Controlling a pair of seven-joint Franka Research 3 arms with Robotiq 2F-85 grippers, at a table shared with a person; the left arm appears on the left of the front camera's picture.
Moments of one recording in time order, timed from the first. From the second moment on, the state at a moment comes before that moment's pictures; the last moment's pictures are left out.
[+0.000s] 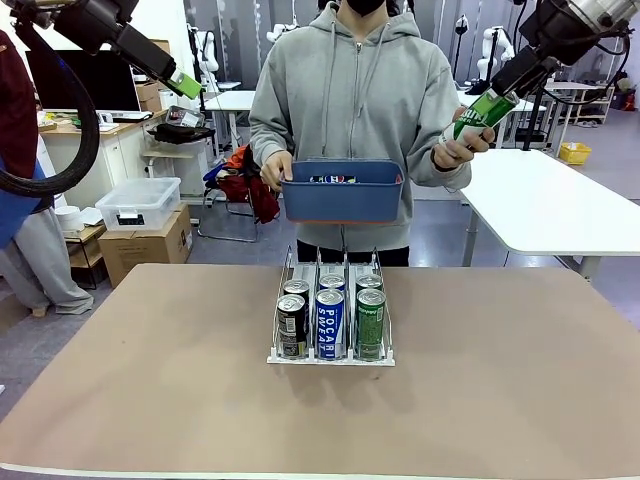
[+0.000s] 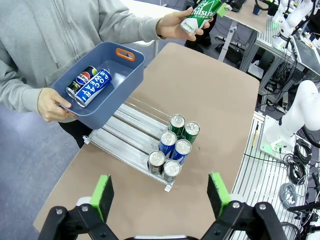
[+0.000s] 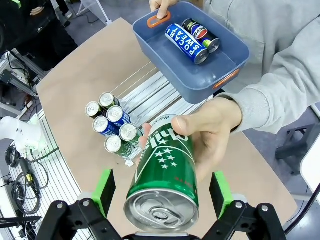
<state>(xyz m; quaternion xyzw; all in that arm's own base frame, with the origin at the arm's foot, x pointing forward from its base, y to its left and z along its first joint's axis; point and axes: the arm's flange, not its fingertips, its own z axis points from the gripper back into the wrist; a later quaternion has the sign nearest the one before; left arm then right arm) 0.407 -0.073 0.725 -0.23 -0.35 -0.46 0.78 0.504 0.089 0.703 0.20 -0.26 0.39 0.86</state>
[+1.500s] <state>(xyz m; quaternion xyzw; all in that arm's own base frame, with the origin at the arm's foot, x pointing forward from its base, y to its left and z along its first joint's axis) 0.407 -0.073 0.725 -0.23 -0.35 -0.46 0.78 0.505 0.088 0.703 0.21 -0.27 0.38 0.86</state>
